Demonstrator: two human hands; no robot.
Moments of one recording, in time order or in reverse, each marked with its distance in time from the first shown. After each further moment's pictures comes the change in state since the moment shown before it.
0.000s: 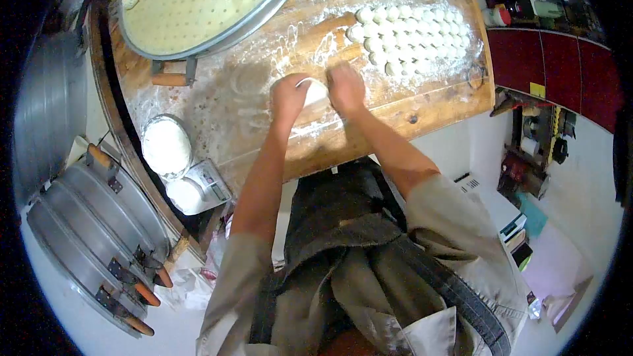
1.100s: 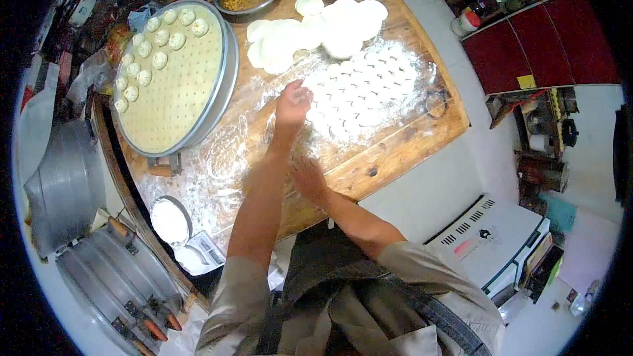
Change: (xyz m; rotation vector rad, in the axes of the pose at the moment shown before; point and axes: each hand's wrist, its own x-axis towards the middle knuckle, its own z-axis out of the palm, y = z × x) left_hand 0.111 0.150 0.109 -0.688 -0.181 0.026; right_hand -0.058 0.023 0.011 0.054 -0.167 -0.101
